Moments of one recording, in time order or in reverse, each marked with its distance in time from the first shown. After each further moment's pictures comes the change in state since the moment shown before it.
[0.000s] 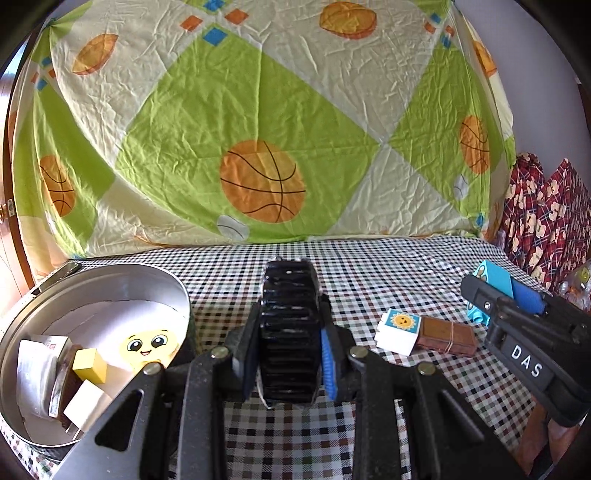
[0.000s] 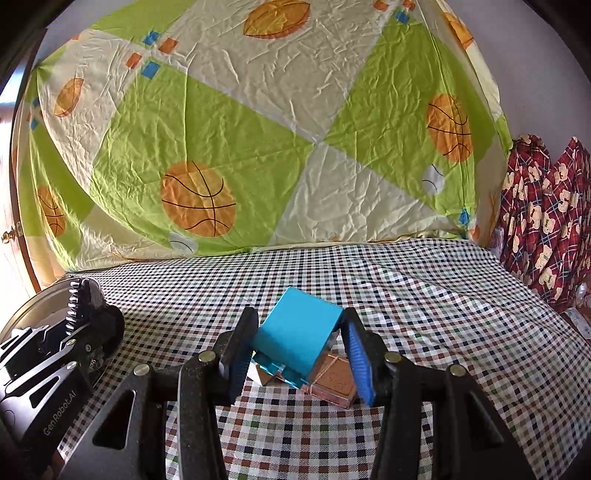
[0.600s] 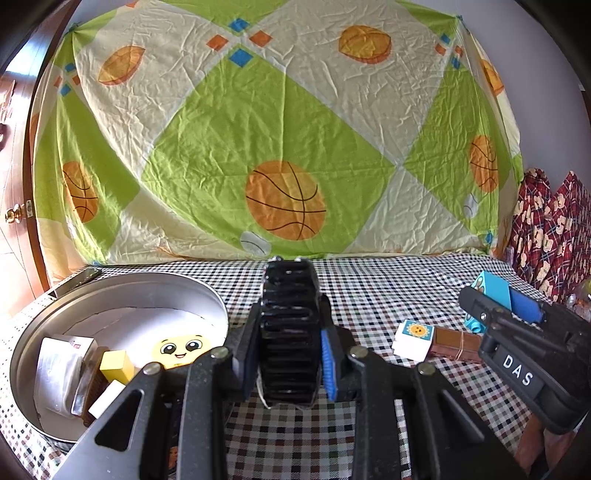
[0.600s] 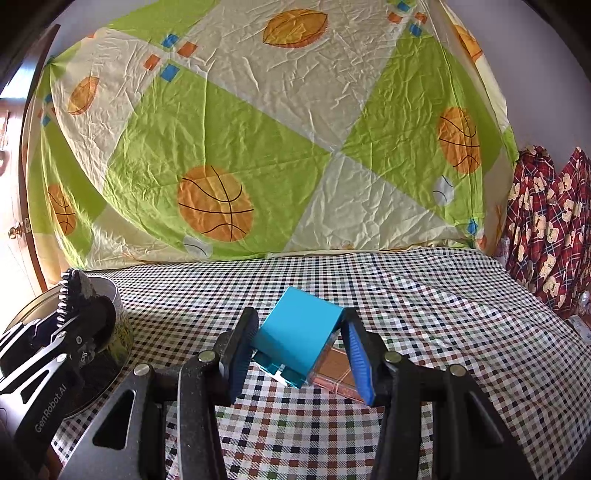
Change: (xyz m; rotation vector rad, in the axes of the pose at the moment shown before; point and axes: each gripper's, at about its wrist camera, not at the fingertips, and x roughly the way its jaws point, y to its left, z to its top) left arm -0.024 0.017 -0.003 -0.023 -0.082 0.051; right arm -0.010 0.022 -0.003 -0.029 -0.032 0.020
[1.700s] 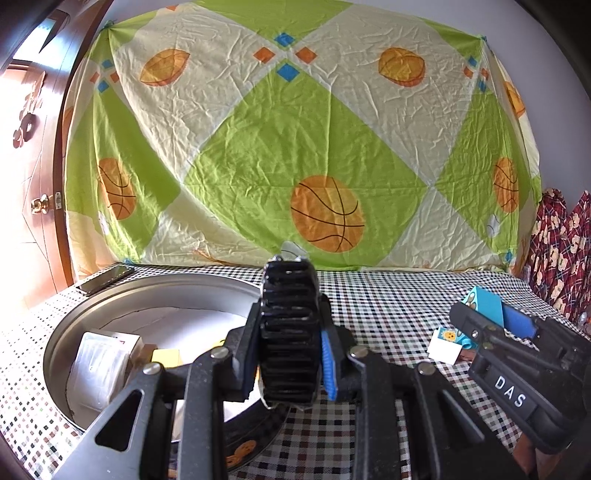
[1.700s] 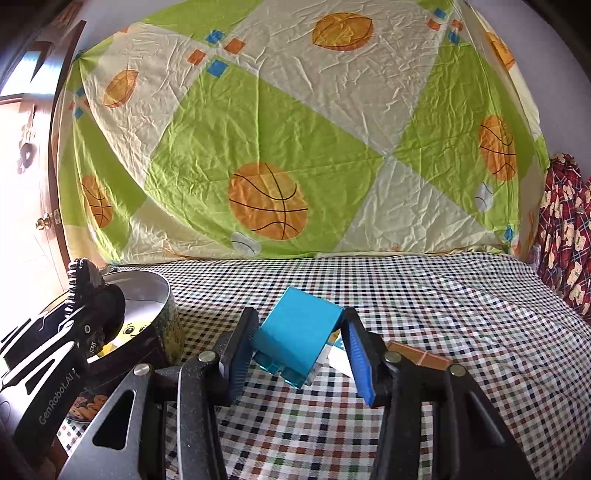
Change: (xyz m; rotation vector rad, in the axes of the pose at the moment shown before) left arm -0.022 0.045 -0.004 -0.057 -0.049 0.079; right arm -0.006 0.053 -0.005 -0.034 -0.008 0.120
